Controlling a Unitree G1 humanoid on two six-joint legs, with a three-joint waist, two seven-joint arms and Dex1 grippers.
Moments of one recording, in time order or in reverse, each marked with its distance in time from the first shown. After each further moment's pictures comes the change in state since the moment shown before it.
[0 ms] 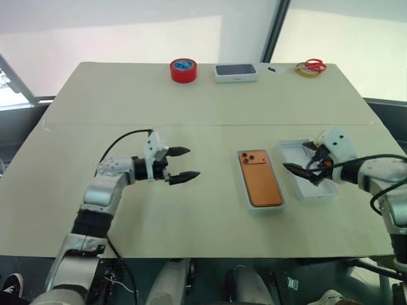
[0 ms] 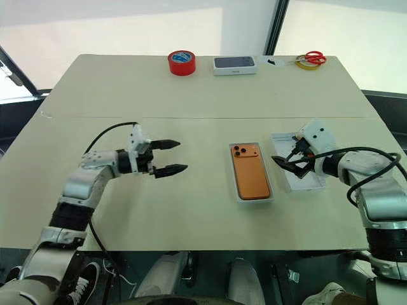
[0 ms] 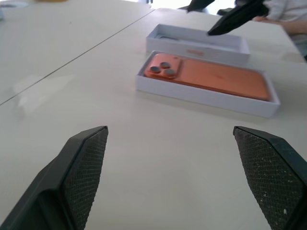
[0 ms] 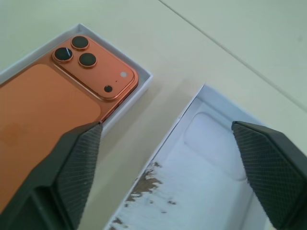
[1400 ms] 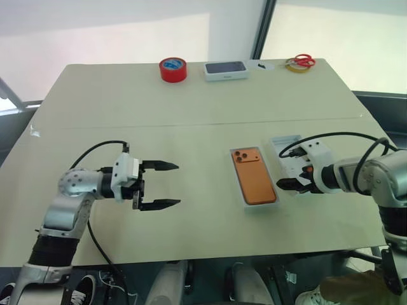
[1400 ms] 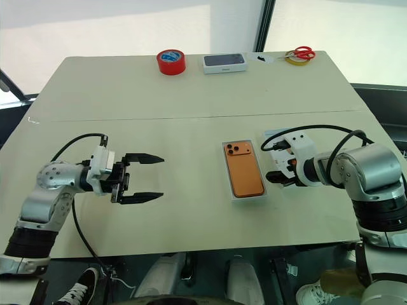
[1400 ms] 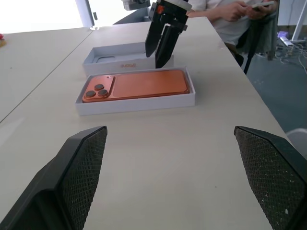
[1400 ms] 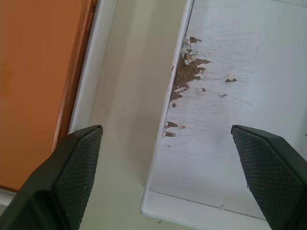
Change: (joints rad) left arm 0.179 0.148 0.051 -0.229 -0.114 -0.127 -0.130; right arm -0.319 -0.040 0.172 0.027 0.337 0.784 -0.398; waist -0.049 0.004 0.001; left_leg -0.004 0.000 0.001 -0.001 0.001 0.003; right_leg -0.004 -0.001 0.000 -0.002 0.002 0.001
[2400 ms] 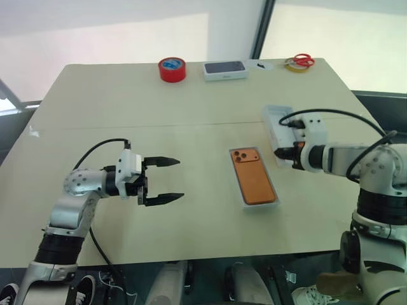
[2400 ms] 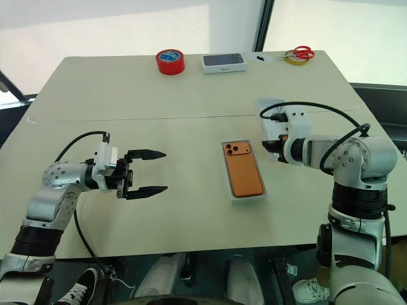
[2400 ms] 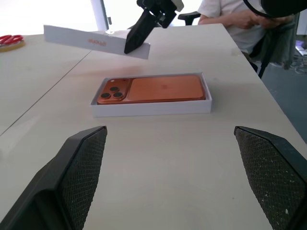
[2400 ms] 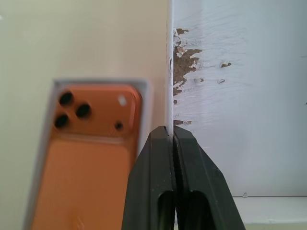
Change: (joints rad) left arm -0.019 -0.031 -0.002 0.032 0.002 0.025 0.064; right arm -0.126 0.371 -0.364 0.065 0.076 -0.078 -0.260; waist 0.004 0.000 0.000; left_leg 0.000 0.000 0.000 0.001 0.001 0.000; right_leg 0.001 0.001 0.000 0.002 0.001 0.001
